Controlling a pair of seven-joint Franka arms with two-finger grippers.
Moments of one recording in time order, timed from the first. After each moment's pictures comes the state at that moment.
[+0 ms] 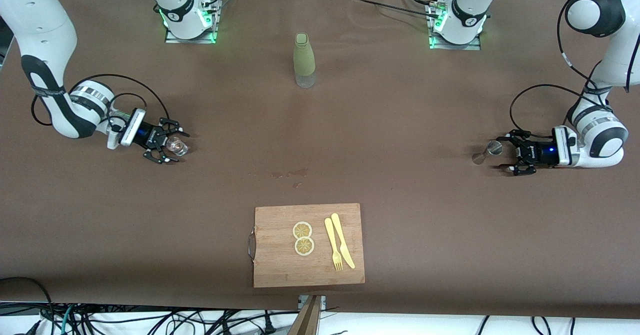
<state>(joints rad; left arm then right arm) 0.61 1.04 -0.03 -1.54 -0.99 1.35 2.63 -0.23 0.67 -0.08 -2.17 1.44 1.89 -2.72</state>
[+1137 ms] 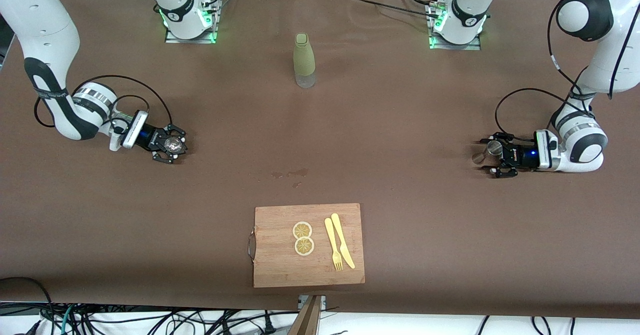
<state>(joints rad) 0.54 1.04 -0.04 -1.58 -1.02 1.38 2.66 -0.22 0.67 -0.08 -2.16 1.46 1.89 -2.72</state>
